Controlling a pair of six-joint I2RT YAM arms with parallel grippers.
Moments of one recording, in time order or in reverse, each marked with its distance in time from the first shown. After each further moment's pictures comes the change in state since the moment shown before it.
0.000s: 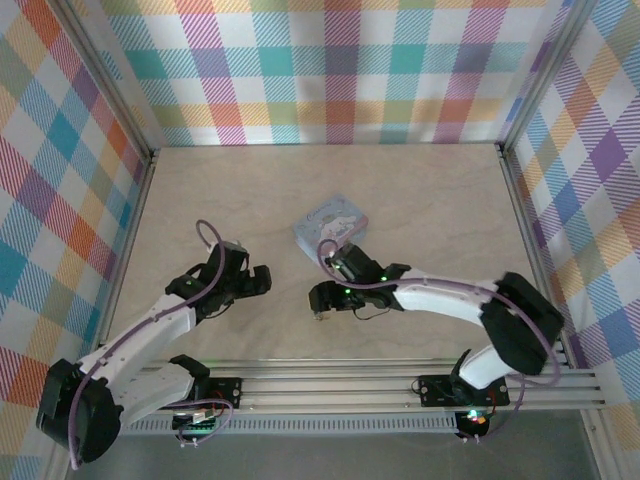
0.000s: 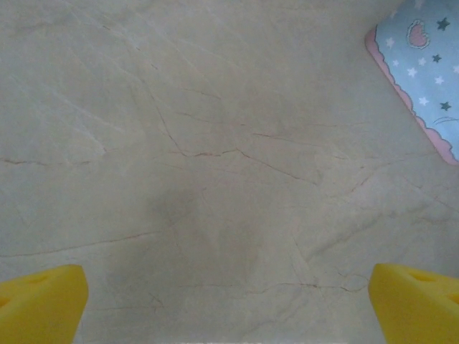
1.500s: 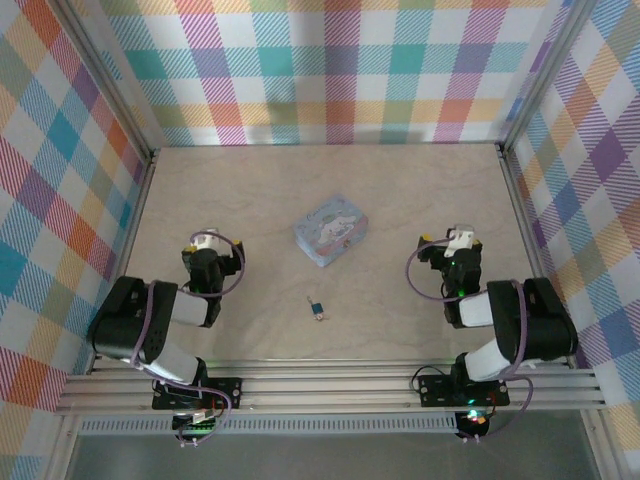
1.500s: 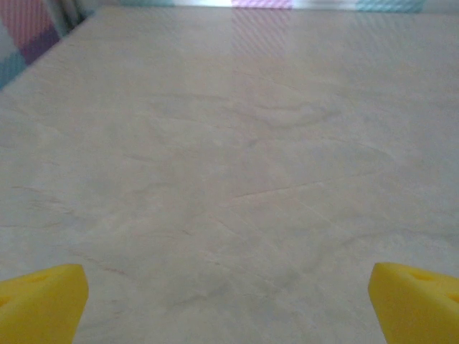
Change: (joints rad) left arm 0.329 0.525 -0.343 1.442 -0.106 0.467; right arm -0.848 0.060 -0.603 1.283 0.354 -0.652
